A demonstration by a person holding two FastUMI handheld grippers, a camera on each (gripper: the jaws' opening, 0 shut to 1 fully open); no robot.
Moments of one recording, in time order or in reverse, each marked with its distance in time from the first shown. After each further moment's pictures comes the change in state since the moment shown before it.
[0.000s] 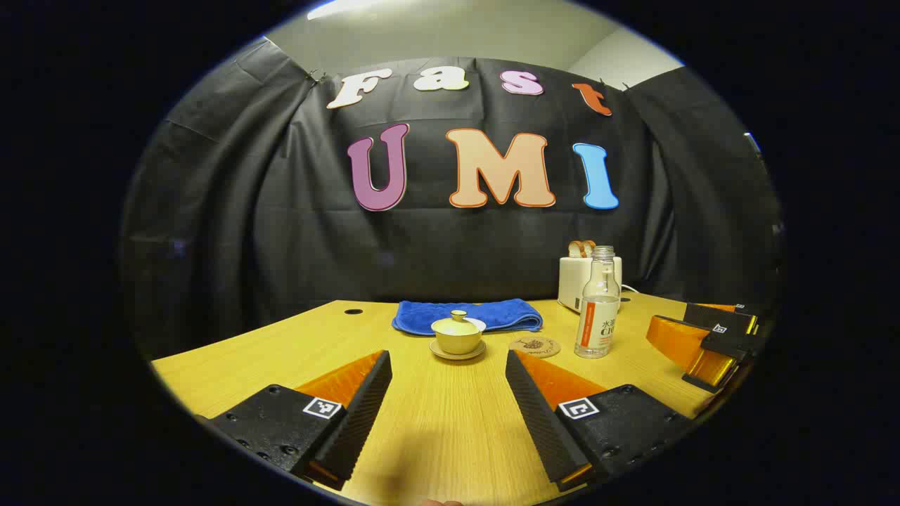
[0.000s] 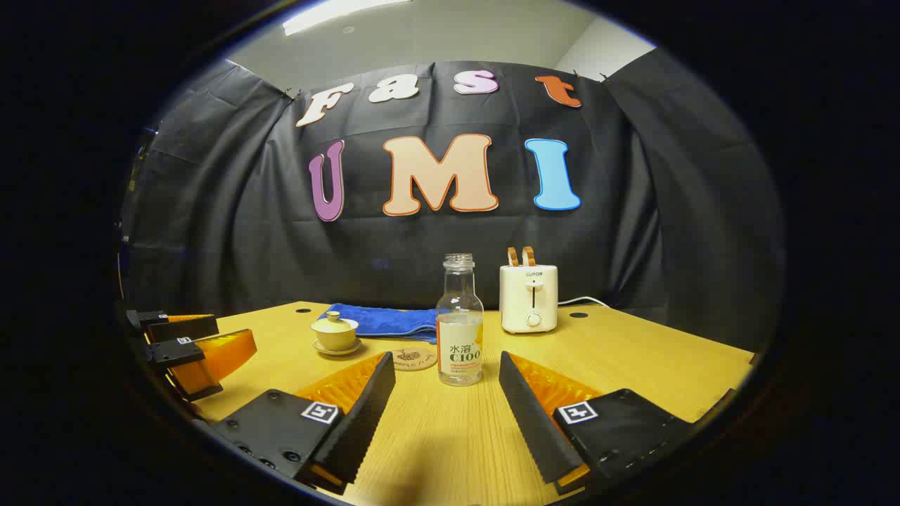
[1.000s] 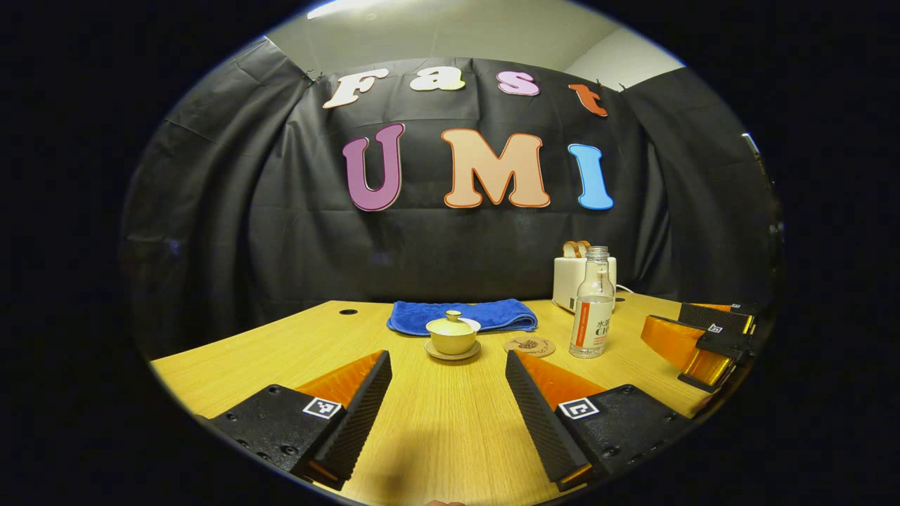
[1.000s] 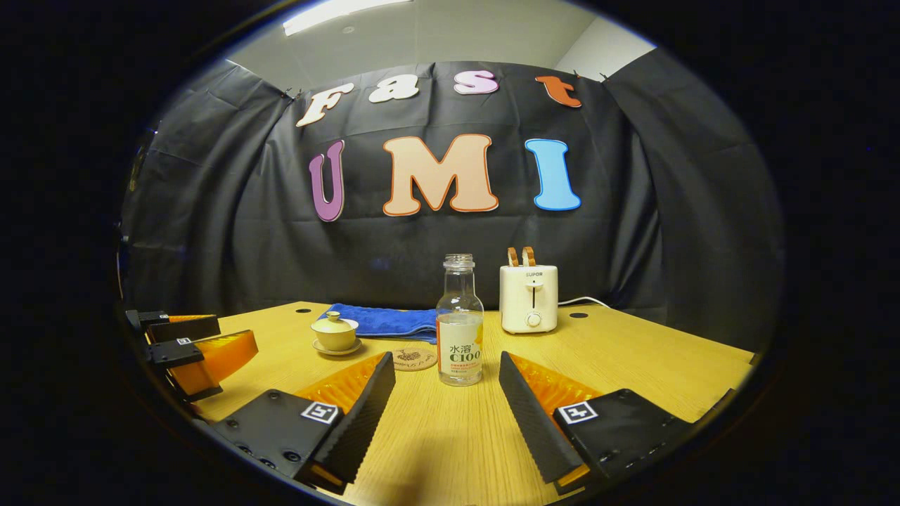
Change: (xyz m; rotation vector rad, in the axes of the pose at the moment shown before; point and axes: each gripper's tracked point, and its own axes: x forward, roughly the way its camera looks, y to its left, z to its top) left arm -0.001 -0.001 0.000 -0.001 0.000 -0.019; right arm -0.001 -0.001 0.000 -0.001 0.000 0.002
